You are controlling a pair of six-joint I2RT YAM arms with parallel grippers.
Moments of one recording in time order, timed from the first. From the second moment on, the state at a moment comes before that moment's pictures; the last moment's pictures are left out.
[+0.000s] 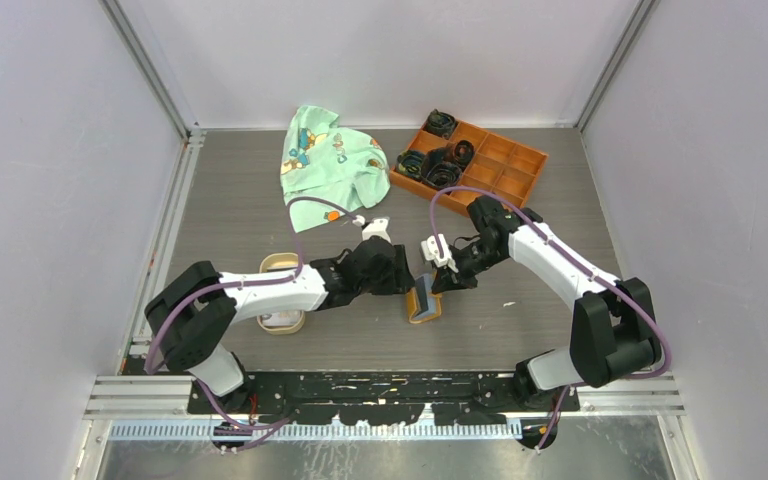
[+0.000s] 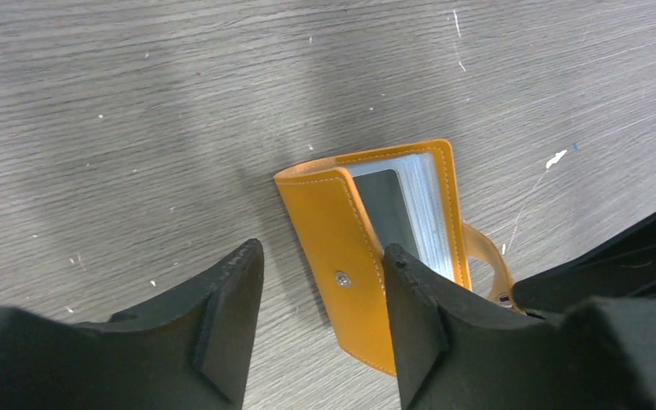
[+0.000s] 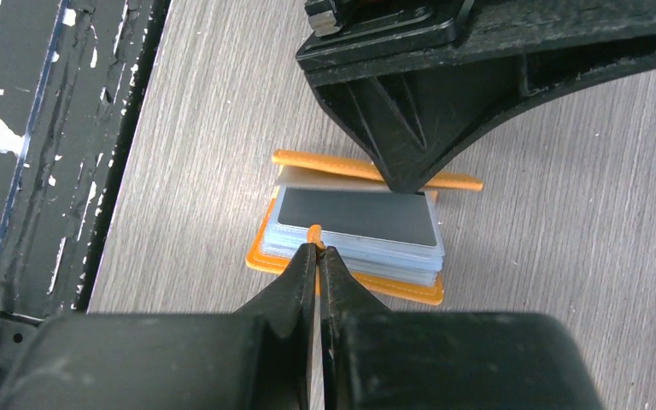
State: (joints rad) left arm -0.98 1.61 0.90 0.00 -0.18 -0.85; right arm 0.35 1.42 0.96 -0.94 -0.92 -1.39
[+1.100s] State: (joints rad) left arm -0.96 1.57 0.65 0.21 -0.19 -0.84; right arm 0.26 1.39 0.95 -0.89 -0.63 -1.25
